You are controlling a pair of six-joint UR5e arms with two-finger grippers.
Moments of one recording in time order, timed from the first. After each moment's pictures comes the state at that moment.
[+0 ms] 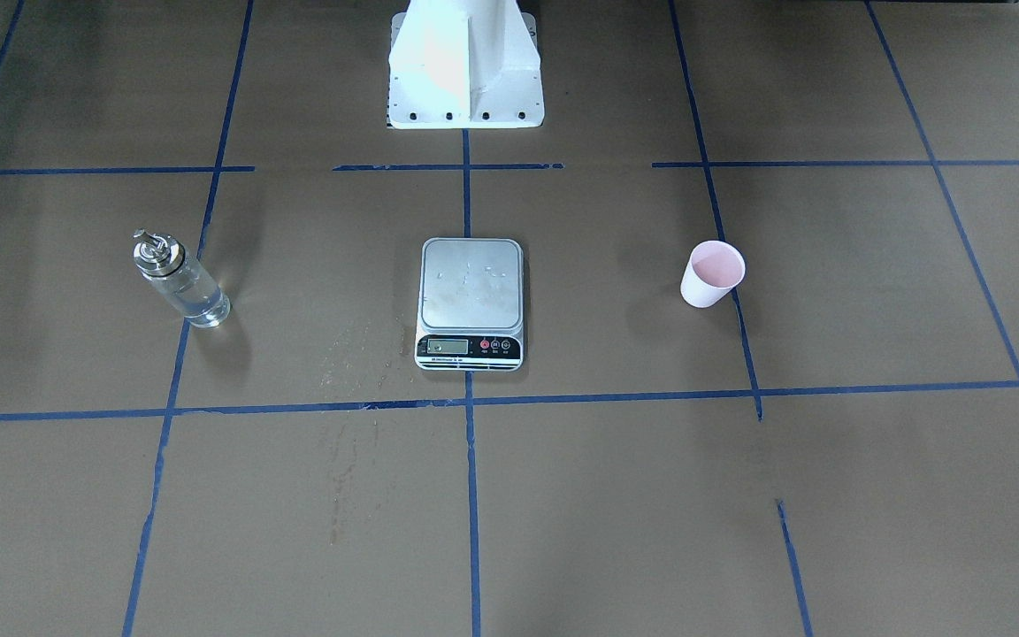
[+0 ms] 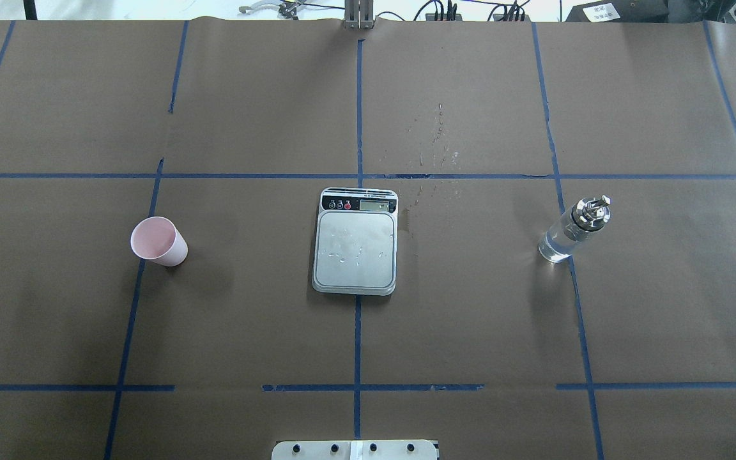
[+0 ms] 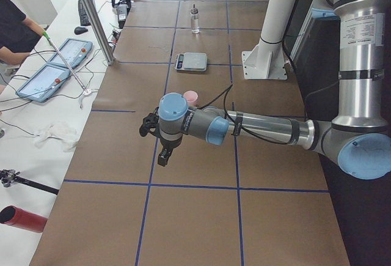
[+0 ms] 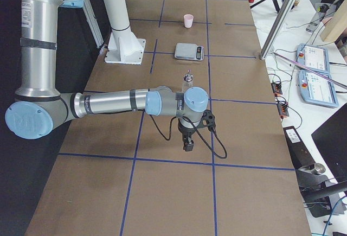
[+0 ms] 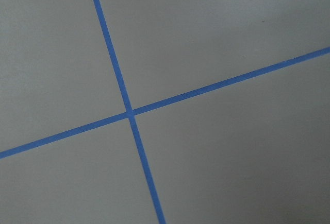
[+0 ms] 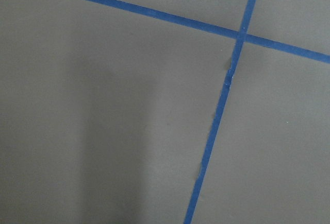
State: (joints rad) left arm -1.44 -1.49 -1.78 -1.80 -2.37 0.03; right arm 1.47 -1.67 1.80 -1.72 2.37 -0.19
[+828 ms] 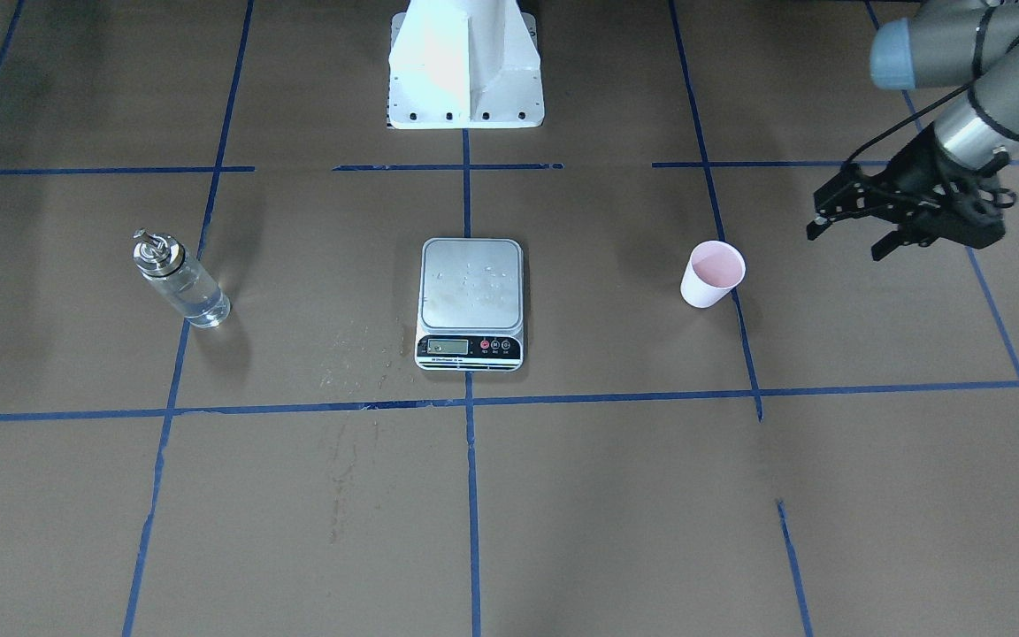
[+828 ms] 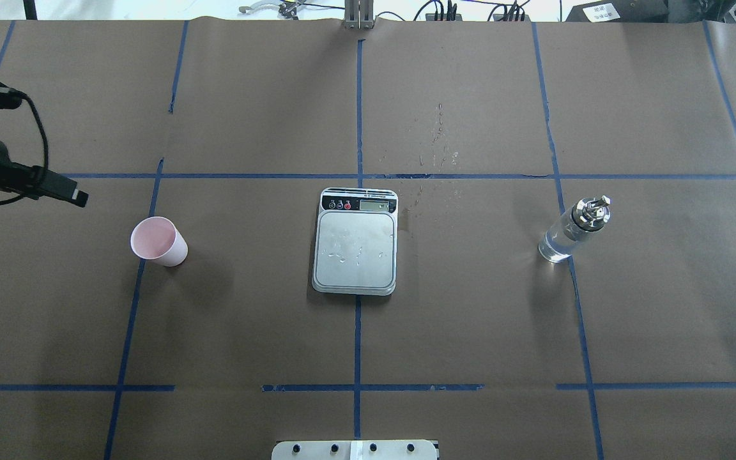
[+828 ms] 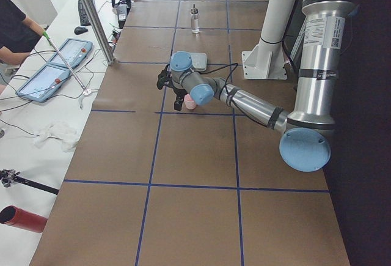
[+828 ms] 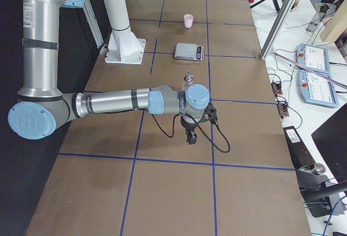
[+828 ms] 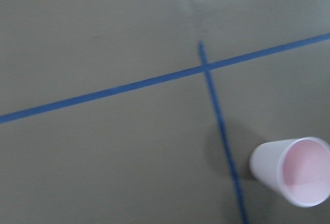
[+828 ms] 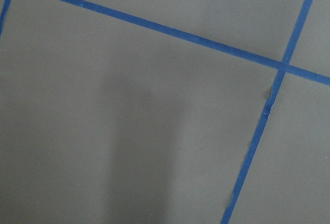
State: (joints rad) left arm -0.98 -1.65 -1.90 -1.96 -2.29 -0.73; right arm 1.45 -1.66 1.79 -1.65 2.43 -0.19
